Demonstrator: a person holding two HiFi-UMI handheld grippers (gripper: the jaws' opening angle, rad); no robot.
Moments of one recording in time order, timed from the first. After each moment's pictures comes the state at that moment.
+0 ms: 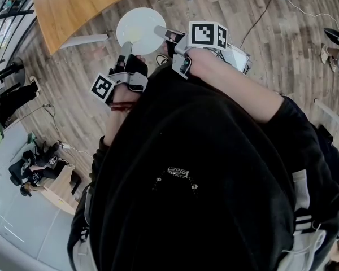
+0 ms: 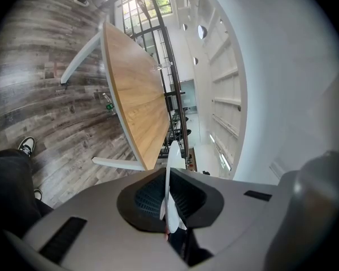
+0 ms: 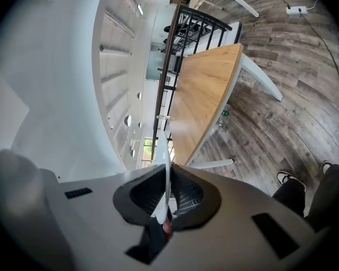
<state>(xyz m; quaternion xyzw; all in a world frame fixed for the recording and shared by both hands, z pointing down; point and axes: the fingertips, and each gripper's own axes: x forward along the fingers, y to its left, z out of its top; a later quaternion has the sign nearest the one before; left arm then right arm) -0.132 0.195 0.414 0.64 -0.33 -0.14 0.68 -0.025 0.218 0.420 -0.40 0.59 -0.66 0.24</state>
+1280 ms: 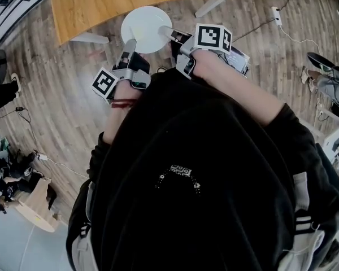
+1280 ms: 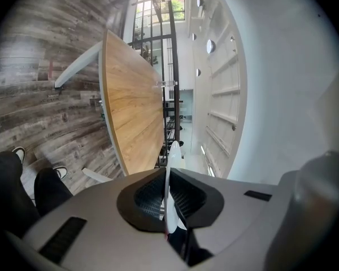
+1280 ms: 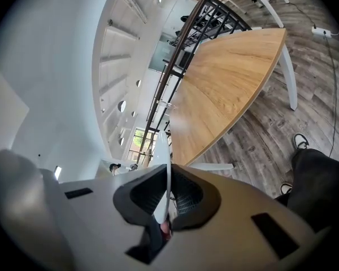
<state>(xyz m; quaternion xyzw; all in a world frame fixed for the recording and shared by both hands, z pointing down) -0.267 0.078 0.433 0.62 -0.30 -0.20 0.70 -0.159 0.095 0.422 -0.44 0.62 -0.64 0.16</state>
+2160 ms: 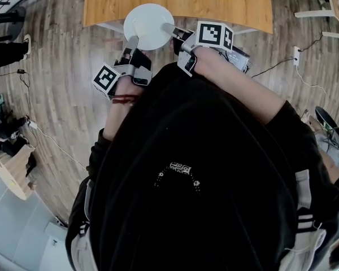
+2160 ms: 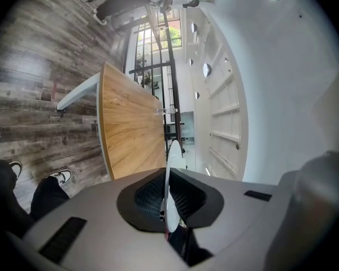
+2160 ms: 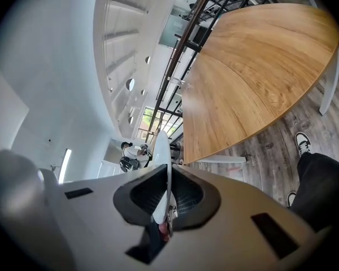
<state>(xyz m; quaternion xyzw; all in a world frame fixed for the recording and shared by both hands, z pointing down) -0.332 0.004 0.437 0.59 -0.41 -0.26 0.65 -0.219 -0.011 0.429 -0.34 0.67 -0.65 0.09</state>
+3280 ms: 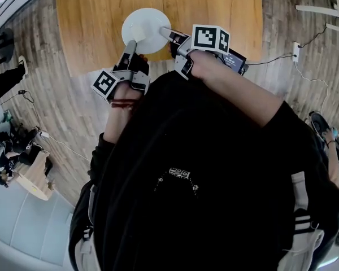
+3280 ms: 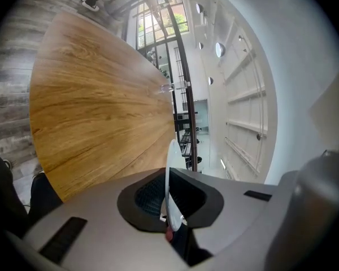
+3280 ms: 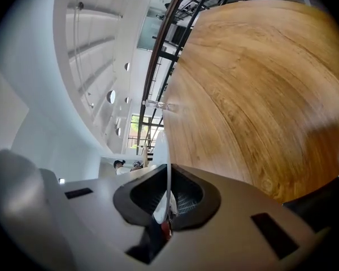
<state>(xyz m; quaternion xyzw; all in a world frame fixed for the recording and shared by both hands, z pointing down) -0.177 -0.192 0.475 0.56 -0.41 -0.19 0.69 -0.069 -0.199 0.478 -0.35 0.60 -0.71 0.09</state>
